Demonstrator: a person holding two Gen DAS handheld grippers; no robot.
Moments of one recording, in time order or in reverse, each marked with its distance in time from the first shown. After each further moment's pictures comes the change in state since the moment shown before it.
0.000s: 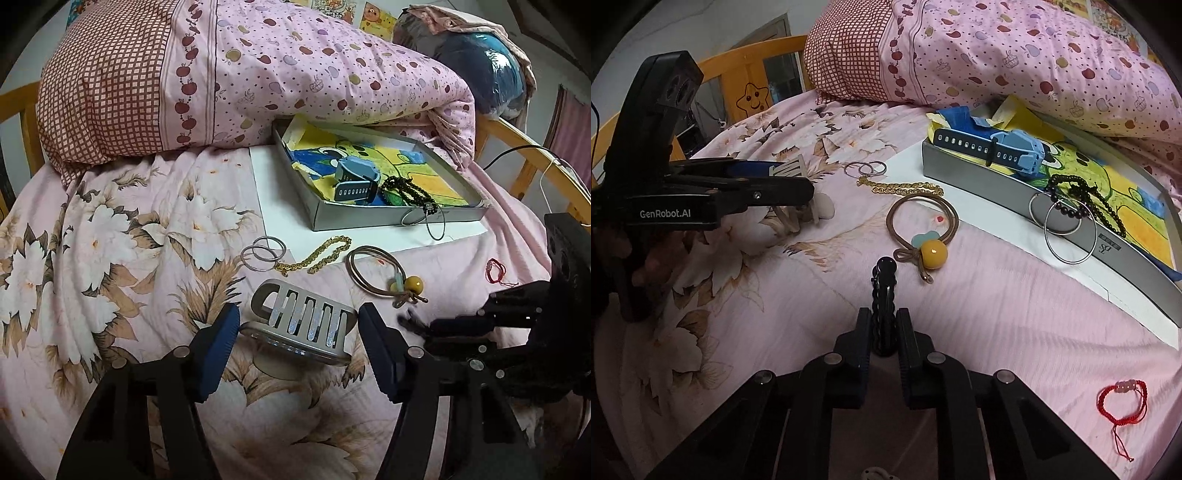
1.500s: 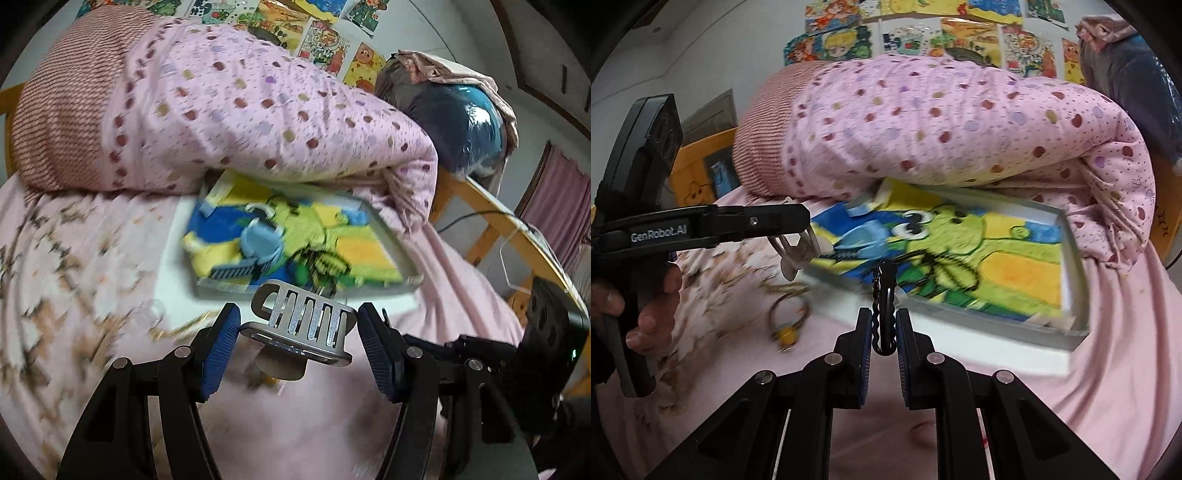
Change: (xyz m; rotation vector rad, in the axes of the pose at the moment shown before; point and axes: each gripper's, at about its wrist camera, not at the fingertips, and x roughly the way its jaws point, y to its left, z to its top) left arm -0.007 -0.089 0.068 -0.135 -0.137 -0.140; right arm -0.096 -0.106 0.015 0.152 -0.260 -0.176
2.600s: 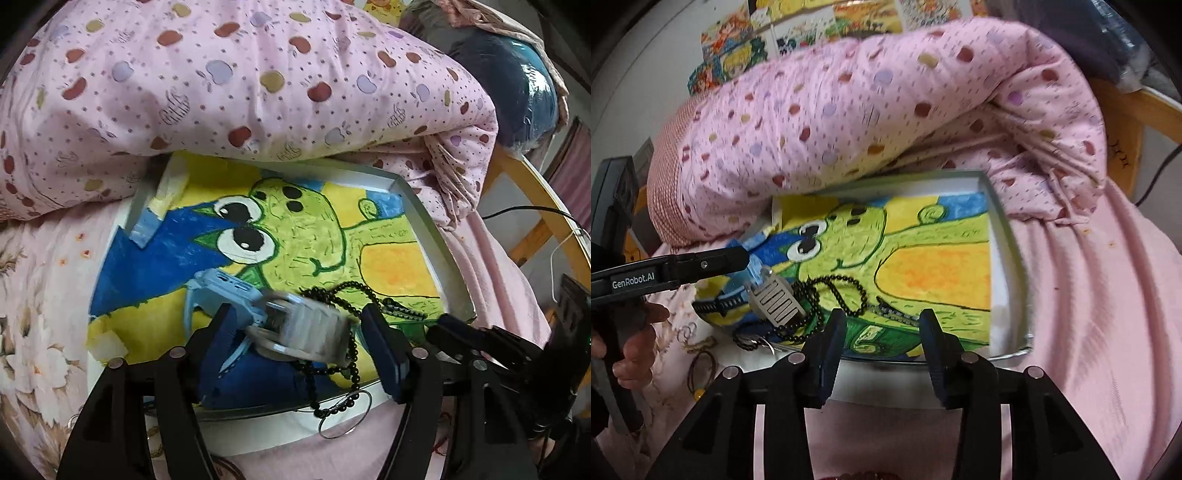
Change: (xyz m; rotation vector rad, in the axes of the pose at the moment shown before) left arm 0.138 0.004 0.067 0.013 0.220 0.079; right arm 0.025 -0.092 0.010 0.277 0.015 -0.146
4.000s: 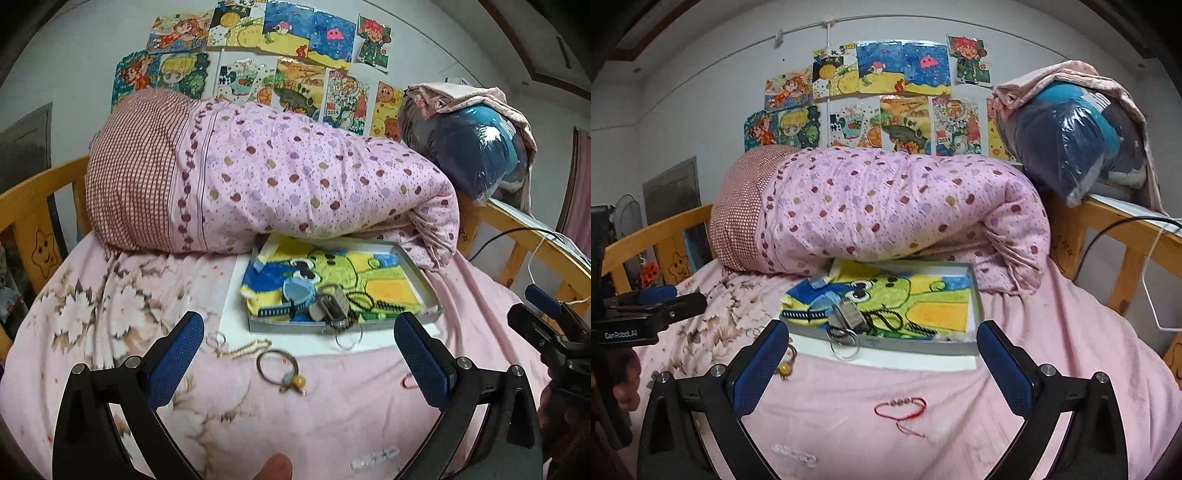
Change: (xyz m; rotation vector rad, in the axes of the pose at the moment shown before) left arm -0.203 -0.049 -0.126 0.021 -0.388 0.212; right arm -0.183 0.073 -0.058 -0.163 -0.314 -0.031
